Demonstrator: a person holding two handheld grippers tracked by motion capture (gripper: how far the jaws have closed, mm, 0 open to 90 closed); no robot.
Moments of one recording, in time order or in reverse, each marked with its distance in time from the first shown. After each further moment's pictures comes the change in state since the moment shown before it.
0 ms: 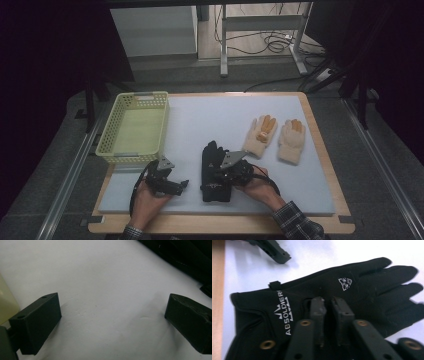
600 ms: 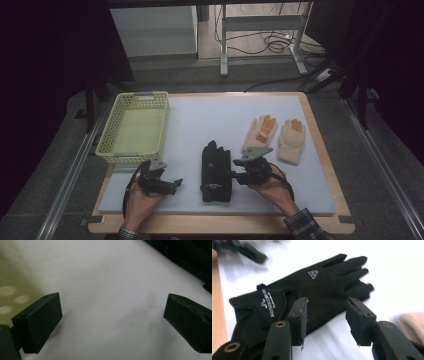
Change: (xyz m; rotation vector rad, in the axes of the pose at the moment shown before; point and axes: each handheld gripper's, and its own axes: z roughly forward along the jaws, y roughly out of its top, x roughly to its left) left arm 0.011 -0.008 -0.024 -0.035 0.043 -0.038; right arm -0.012 -0.020 -0.044 -0.075 -0.090 0.178
